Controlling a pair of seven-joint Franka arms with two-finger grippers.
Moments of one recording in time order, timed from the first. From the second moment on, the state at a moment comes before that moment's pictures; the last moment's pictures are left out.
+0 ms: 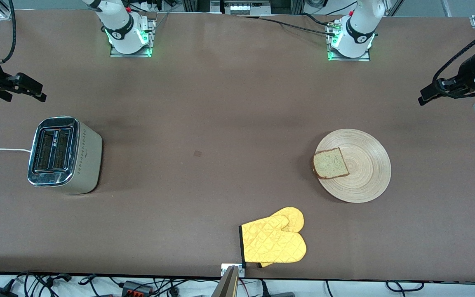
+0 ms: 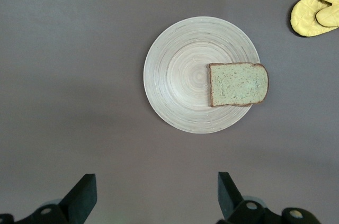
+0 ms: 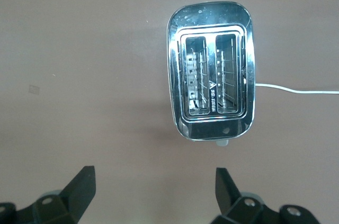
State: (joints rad) left arm 0.15 -0.06 -0.13 -1.69 -0.02 1.58 -0.21; right arm -0.03 -0.07 -0.03 -1.75 0.01 1.67 -0.04
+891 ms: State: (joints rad) left arm 0.16 0.06 -0.12 -1.64 -0.02 1.55 -0.22; right arm -0.03 -0.08 -0.03 -1.75 0.01 1.67 -0.03
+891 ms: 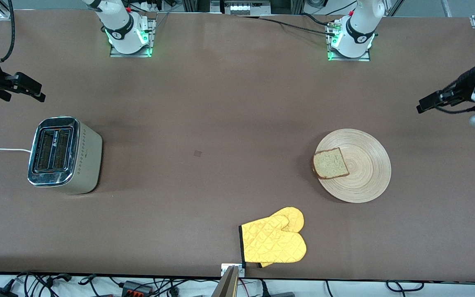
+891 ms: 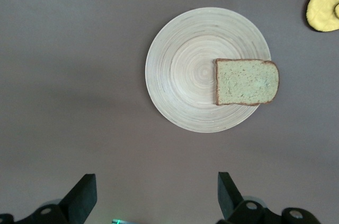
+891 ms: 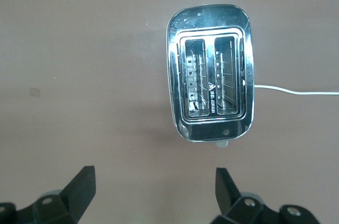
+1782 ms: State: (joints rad) left arm 0.44 0.60 -0.11 -1.59 -0.38 1.62 0.21; right arm -0.02 -0.06 -0.03 -1.75 0.01 1.67 -0.03
